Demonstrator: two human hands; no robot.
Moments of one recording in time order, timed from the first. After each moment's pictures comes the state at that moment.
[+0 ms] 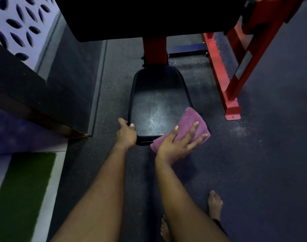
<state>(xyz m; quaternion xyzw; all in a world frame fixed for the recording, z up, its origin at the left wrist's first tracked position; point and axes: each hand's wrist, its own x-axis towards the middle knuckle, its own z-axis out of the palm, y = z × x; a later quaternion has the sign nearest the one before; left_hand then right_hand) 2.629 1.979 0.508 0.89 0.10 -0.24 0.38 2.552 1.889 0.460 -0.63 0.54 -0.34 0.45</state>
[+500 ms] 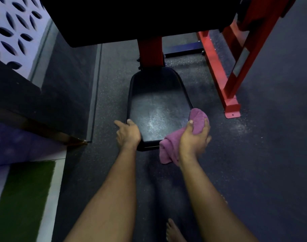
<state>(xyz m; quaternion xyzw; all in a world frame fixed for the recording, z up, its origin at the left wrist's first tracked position) 2.646 1.949 0.513 0.89 0.21 -0.17 0.37 2.549 1.824 0.480 -0.57 0.61 -0.20 0.51</state>
